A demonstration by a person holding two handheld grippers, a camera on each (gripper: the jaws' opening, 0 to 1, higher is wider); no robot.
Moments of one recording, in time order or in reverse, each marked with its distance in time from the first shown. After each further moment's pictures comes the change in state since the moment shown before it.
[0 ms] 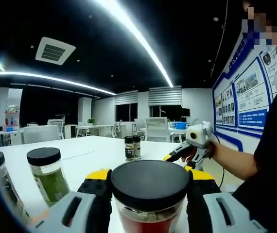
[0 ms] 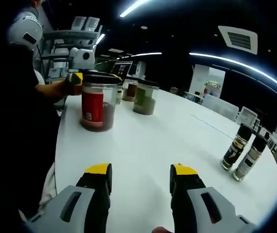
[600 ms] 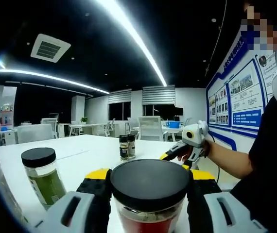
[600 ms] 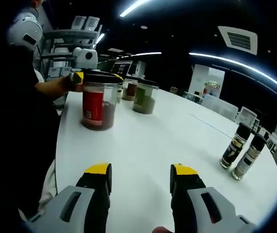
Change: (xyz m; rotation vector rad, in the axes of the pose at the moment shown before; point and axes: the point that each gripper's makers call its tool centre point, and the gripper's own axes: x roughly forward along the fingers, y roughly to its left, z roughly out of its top) left arm 0.005 -0.009 -0.001 0.005 0.013 -0.071; right arm -0.005 -0.006 -0.010 -0.003 0.006 -0.003
